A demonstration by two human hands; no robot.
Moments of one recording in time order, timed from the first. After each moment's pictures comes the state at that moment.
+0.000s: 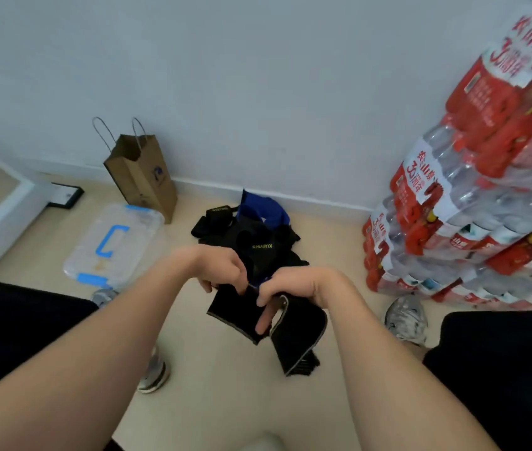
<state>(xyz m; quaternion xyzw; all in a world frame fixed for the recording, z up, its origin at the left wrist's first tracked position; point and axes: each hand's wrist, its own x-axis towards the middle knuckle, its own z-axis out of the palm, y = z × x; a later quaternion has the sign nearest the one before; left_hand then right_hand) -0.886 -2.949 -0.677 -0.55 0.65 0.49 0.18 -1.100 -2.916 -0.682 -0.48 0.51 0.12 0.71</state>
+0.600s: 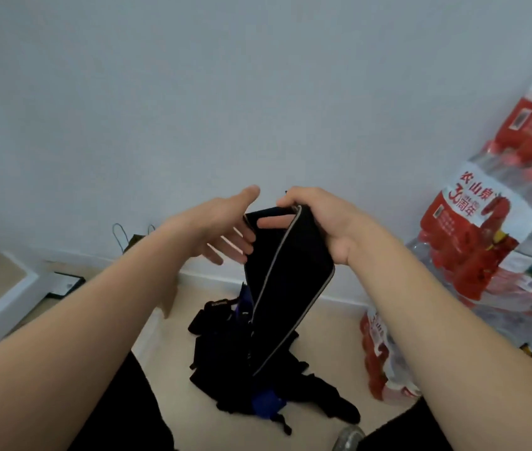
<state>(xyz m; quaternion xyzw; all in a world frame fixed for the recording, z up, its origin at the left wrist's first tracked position) -0.883 -3.046 -0.449 -0.65 0.55 0.48 -0.19 -1.092 -3.033 -0.433 -0.47 0.50 -0.28 0.67</state>
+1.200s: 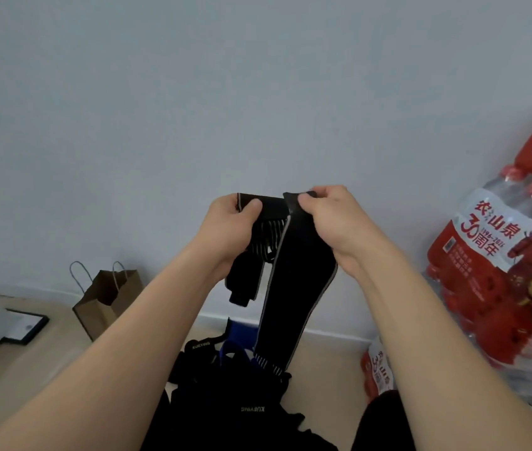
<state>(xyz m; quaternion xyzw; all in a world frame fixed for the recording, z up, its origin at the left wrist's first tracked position) -0.948 -3.125 -0.459 -0.51 0.51 0.48 -0.50 -1.119 -3.116 -0.429 -0.51 0.60 -0.44 0.43</state>
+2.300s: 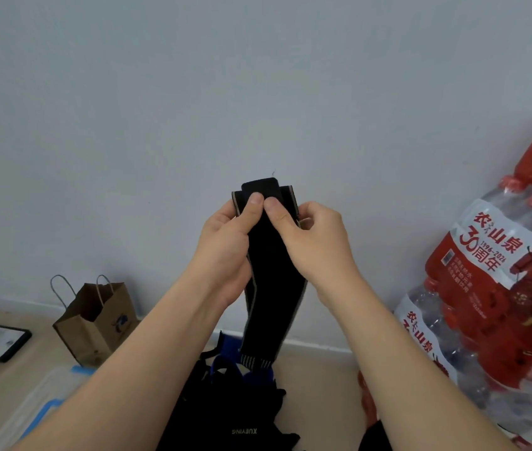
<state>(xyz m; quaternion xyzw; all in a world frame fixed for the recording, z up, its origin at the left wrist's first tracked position) -0.974 -3.115 -0.458 -0.29 0.35 0.66 -0.60 -1.105 -3.119 -0.457 -0.54 0.59 -0.51 0.30</state>
